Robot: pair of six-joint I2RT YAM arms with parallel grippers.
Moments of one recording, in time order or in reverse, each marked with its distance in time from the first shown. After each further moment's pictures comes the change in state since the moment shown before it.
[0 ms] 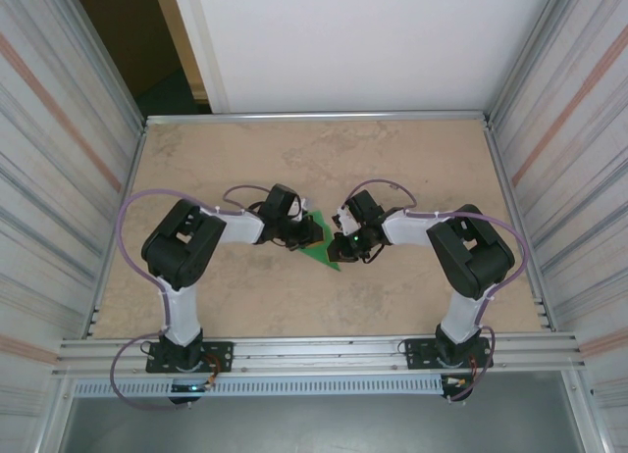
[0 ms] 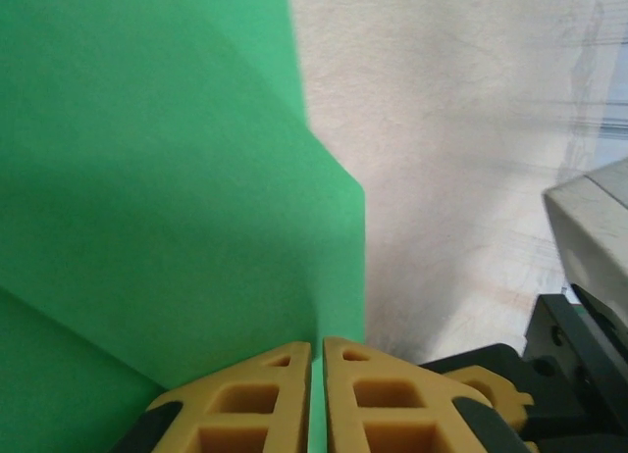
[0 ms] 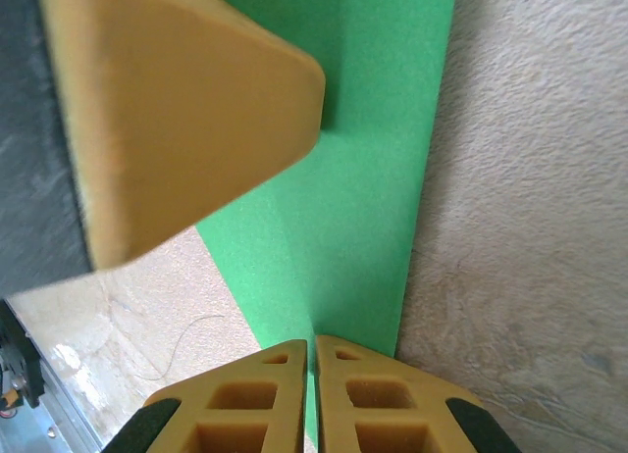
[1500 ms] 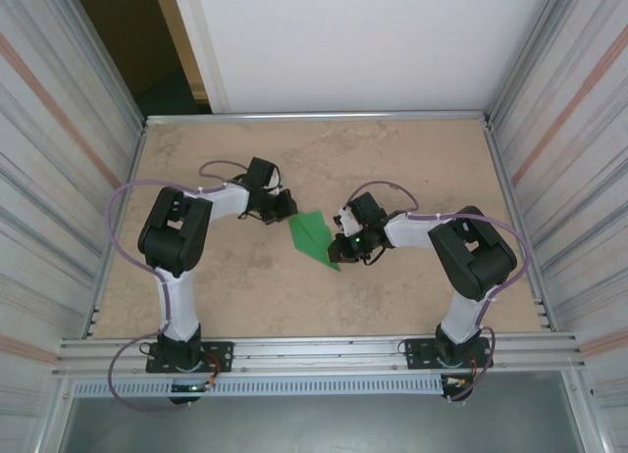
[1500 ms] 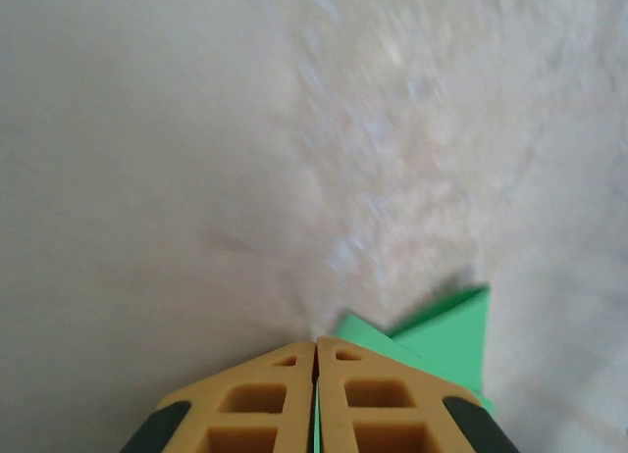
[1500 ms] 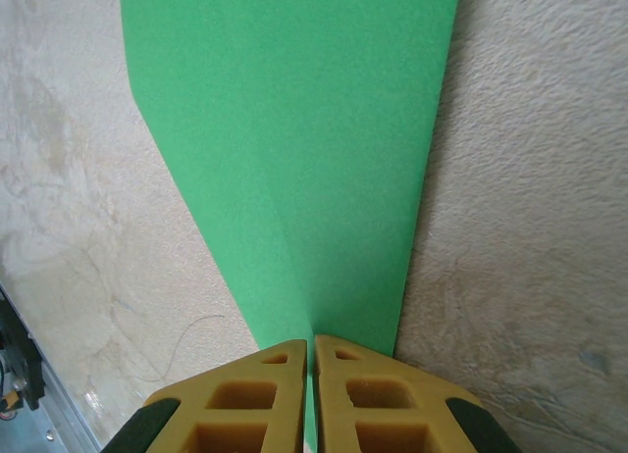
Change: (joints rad) left arm 0.198 0.067 0.251 -0.324 -0.183 0.173; right arm -0.005 -0.014 -0.042 0.059 -0.005 0.004
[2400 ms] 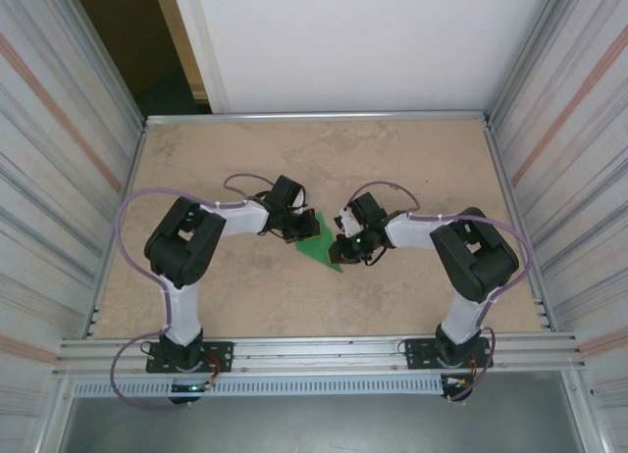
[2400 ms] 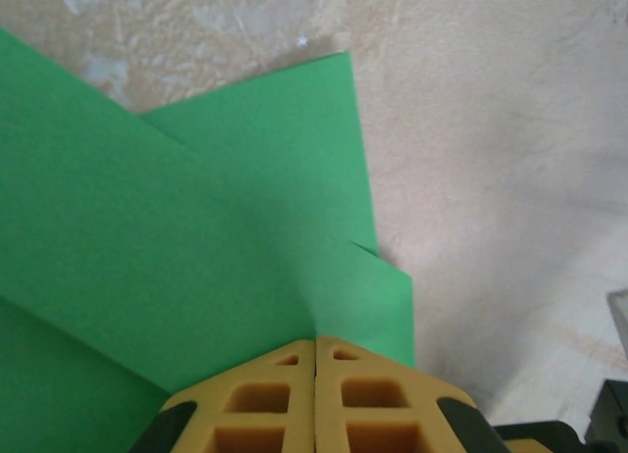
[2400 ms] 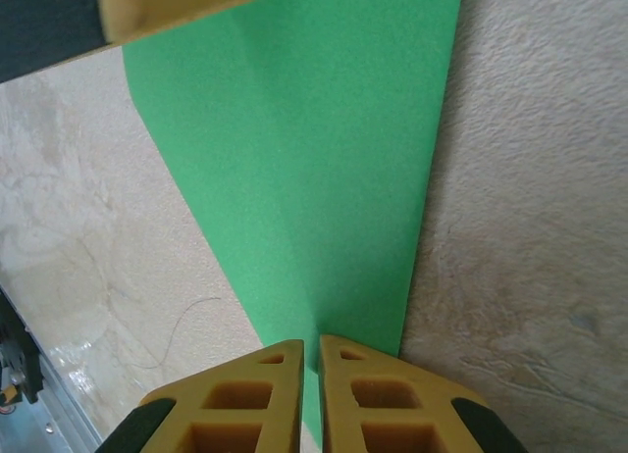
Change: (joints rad) left arm -0.207 -0.046 -0.106 0.095 0.030 -0.101; right arm 0.000 -0.021 -0.001 -0.029 0.002 0.000
